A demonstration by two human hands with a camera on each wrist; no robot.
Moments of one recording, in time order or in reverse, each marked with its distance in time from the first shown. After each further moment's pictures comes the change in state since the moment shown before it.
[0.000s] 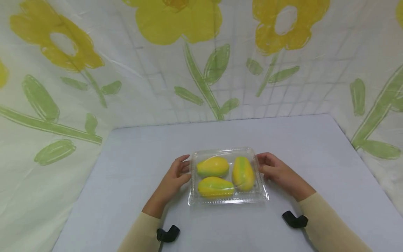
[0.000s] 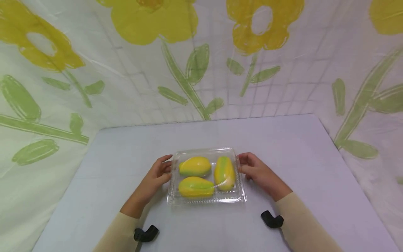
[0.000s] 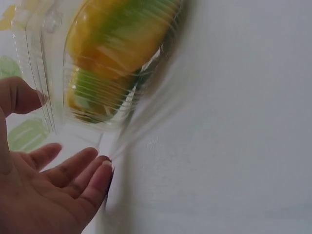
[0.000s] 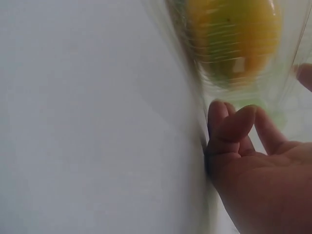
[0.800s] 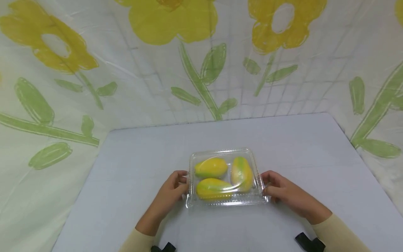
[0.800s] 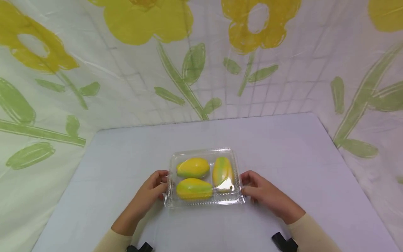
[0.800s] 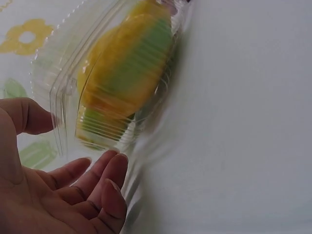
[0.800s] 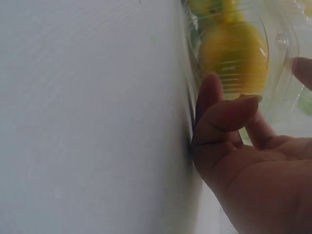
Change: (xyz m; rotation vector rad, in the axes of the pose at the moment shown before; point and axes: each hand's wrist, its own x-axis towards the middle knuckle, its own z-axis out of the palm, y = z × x) left_hand -0.029 0.018 0.018 0.089 0.098 -0.224; right_hand -0.051 -0.002 0.007 0.046 -0.130 0.069
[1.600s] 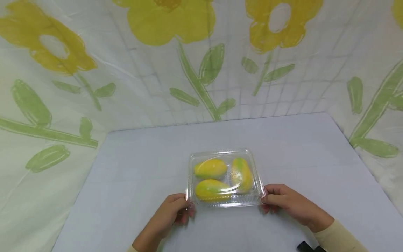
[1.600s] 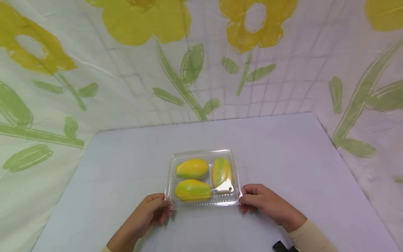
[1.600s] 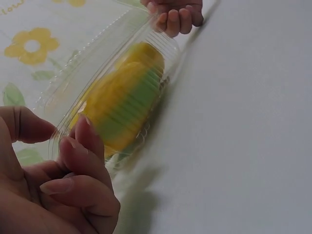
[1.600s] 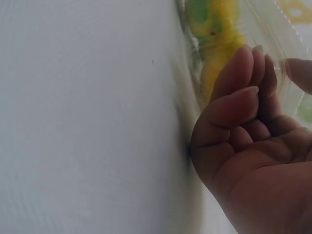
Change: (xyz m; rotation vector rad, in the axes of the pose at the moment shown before) left_hand -0.034 -0.001 0.006 -0.305 -0.263 -0.094; right_hand -0.011 0.011 0.002 0.126 -0.194 -0.077
